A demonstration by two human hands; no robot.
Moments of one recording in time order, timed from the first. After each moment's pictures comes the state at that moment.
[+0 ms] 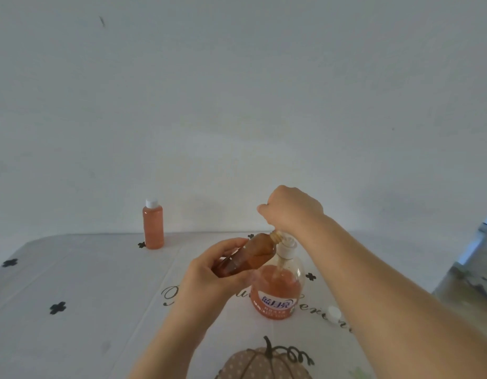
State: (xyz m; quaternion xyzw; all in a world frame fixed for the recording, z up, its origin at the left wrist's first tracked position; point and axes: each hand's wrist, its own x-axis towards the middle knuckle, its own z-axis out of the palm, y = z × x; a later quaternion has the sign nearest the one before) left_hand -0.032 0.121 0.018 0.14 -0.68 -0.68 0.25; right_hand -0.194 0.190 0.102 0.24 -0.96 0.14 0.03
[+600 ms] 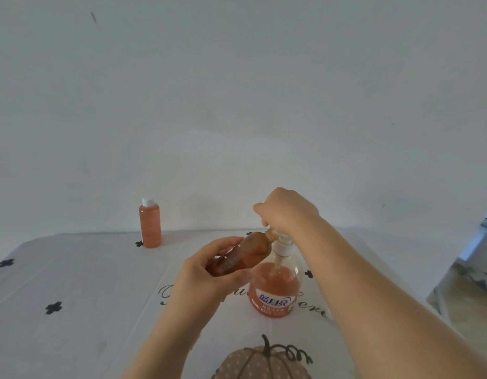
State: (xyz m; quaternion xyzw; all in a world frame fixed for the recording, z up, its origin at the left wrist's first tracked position) left_hand -0.033 0.120 0.015 0.14 -0.69 -0.67 0.25; right_hand -0.196 0.188 0.097 0.22 -0.96 0.17 -0.02
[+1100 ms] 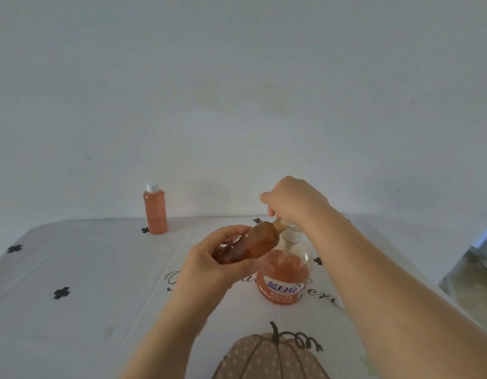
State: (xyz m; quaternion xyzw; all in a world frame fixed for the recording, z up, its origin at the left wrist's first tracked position) left_hand -0.035 0.117 0.009 0.14 -0.69 -0.67 0.23; right_hand -0.206 0.184 0.080 0.22 -0.96 0.19 -0.04
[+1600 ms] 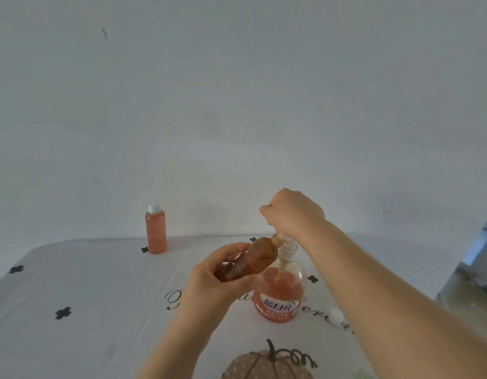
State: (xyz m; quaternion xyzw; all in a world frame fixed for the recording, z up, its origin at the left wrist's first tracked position) left_hand -0.033 0.123 0.016 0.14 -0.67 -0.69 0.25; right_hand -0.194 0.193 0.099 0.24 -0.95 0.18 0.03
